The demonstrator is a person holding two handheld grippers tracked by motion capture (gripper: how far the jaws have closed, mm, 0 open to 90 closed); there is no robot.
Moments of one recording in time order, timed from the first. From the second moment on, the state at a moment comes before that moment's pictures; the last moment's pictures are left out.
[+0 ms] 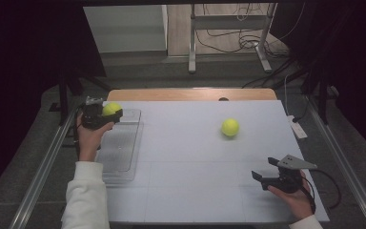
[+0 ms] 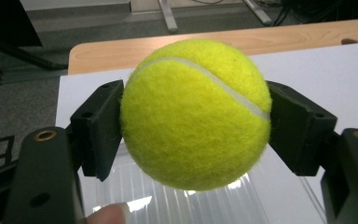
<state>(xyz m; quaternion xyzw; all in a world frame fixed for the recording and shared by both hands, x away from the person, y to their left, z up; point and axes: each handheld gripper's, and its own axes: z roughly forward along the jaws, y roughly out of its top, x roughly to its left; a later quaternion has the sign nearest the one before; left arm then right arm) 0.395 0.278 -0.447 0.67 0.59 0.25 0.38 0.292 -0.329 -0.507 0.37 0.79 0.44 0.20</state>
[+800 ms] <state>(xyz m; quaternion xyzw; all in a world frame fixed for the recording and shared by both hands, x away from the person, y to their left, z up) 0.406 0.280 -0.468 0.69 0.61 0.22 0.34 0.292 -0.329 -0.507 0.37 0.79 0.44 0.20</state>
